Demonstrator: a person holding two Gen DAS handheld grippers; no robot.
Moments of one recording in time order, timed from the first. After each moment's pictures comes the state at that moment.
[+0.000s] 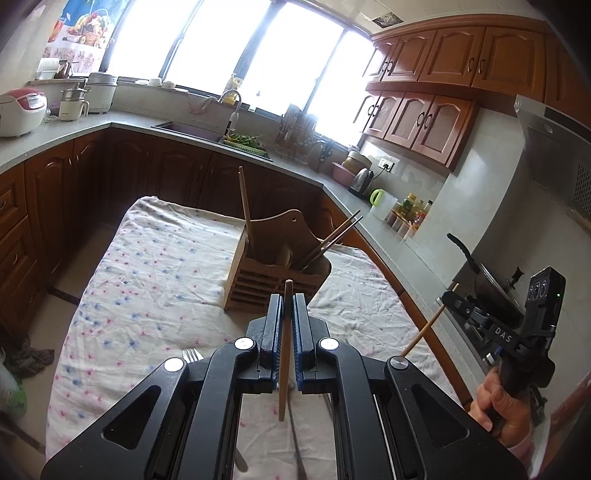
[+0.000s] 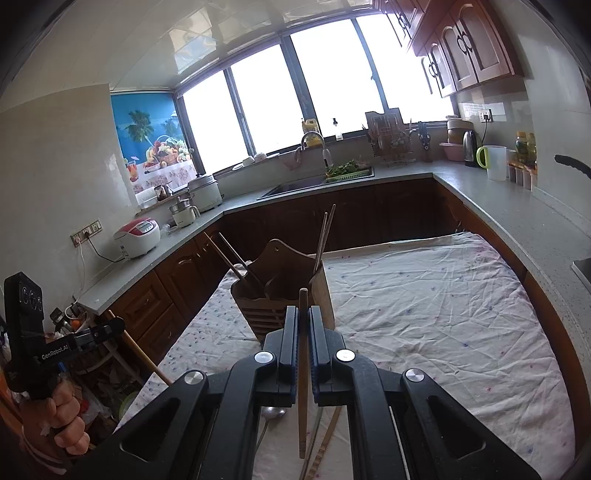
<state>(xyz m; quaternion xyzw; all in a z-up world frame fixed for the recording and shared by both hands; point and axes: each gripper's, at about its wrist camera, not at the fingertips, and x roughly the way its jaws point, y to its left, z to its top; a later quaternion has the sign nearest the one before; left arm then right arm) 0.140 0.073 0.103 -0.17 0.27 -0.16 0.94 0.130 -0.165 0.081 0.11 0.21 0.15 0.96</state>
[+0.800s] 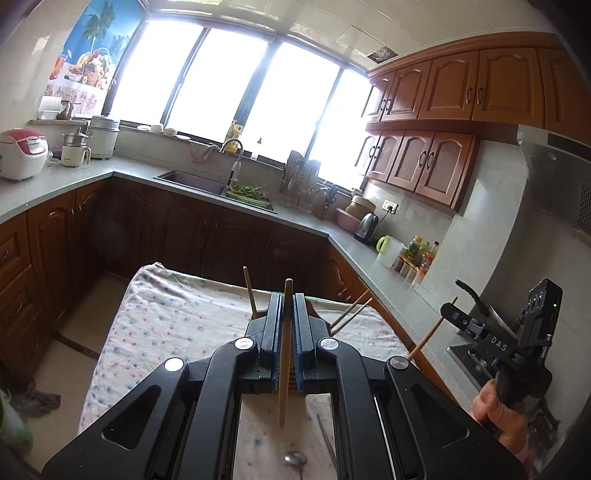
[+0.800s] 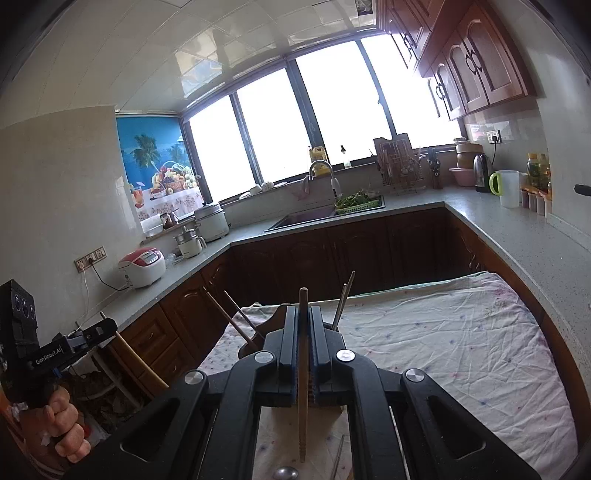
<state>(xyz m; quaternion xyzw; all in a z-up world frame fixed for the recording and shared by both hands) 0.191 0.090 0.167 -0.16 0.18 -0.13 0.96 0.186 -0.154 0.131 0.12 0.14 0.15 0.97</state>
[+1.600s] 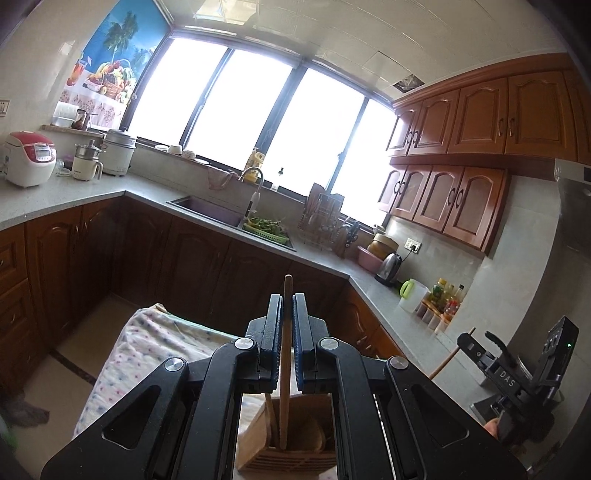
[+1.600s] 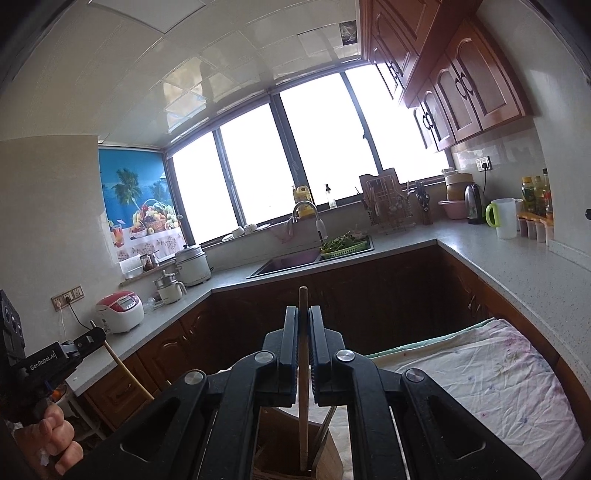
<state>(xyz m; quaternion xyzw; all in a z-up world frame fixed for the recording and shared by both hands) 0.298 0.099 0.165 -0.19 0.13 -0.09 0.97 0.273 -0.148 0.142 0.14 0.08 0.11 0.98</state>
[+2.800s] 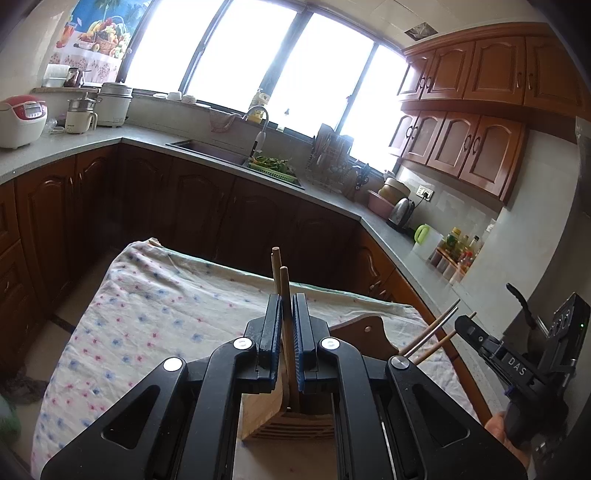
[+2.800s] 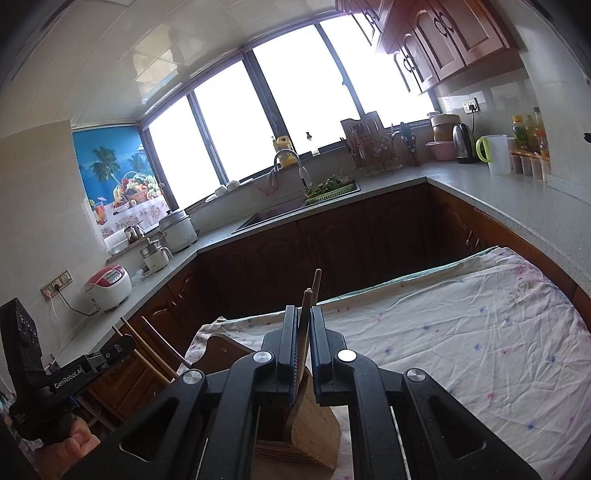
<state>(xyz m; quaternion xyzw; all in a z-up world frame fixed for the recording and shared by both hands) 0.337 0.068 0.085 -0.18 0.23 -0.10 0.95 0.302 -0.145 0.068 0.17 0.18 0.10 0.96</state>
